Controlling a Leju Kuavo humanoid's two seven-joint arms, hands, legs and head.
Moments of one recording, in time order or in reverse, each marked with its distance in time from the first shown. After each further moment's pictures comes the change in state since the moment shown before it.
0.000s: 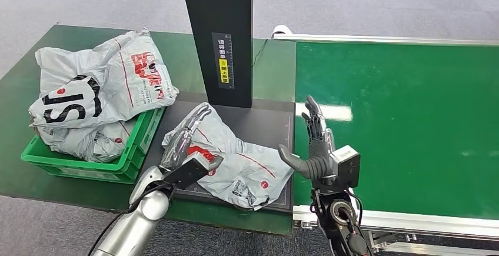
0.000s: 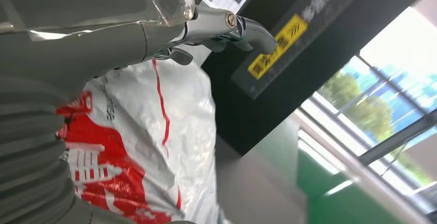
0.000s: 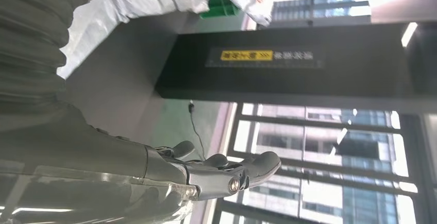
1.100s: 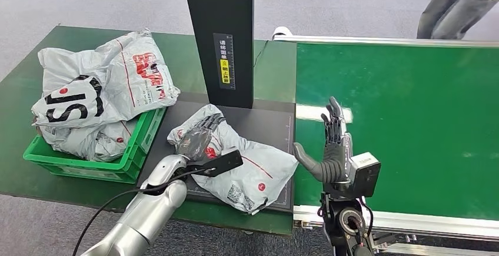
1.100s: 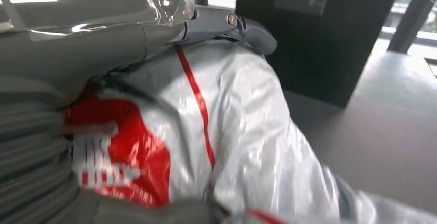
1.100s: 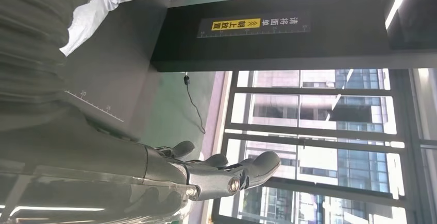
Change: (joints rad) left arm -0.170 -0.051 -0.039 0.298 -0.430 -0.058 0.310; right arm 0.086 0.070 -0.133 -0.119 0.078 0.016 0.030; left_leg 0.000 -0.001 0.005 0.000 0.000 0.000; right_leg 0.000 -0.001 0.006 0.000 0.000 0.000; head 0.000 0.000
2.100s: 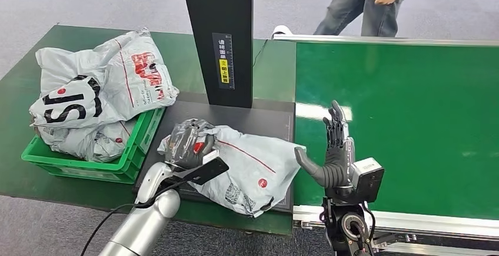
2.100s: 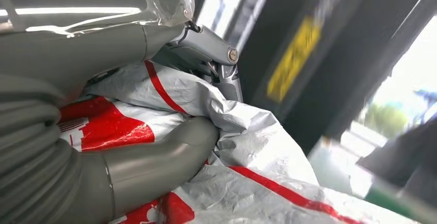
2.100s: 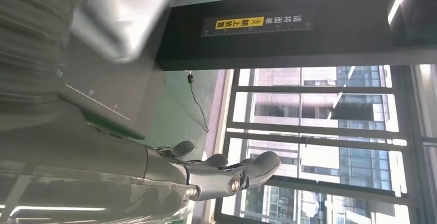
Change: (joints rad) left arm 0.127 0.008 0.043 -0.210 0.137 0.299 -0.217; right arm 0.029 0.005 -0.016 -0.024 0.004 0.012 -0.004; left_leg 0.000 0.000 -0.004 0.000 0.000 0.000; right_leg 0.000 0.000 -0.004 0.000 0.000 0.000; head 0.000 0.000
